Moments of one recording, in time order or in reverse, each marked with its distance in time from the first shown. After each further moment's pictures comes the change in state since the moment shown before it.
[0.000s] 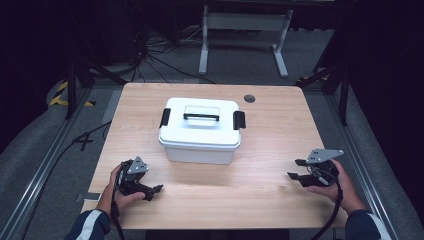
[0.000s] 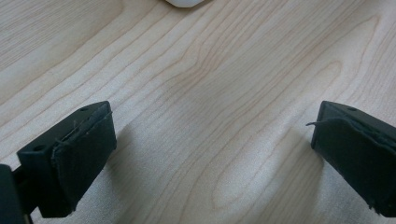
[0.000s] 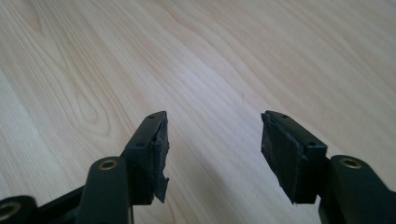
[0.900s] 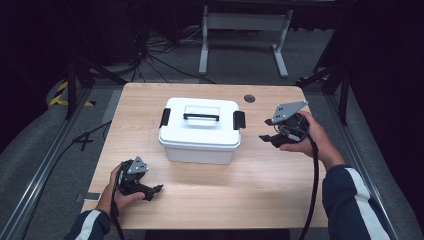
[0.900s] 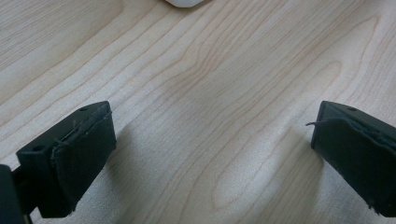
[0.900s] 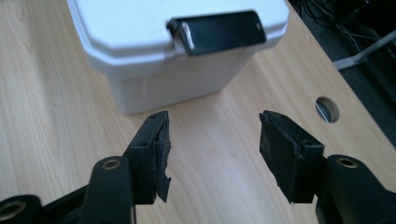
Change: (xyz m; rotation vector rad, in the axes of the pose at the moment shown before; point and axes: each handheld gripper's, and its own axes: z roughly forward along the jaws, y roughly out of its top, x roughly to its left) left arm 0.000 0.000 0.000 0.001 -0.001 0.001; right arm 0.002 0.167 -0.001 0.001 0.025 -0.284
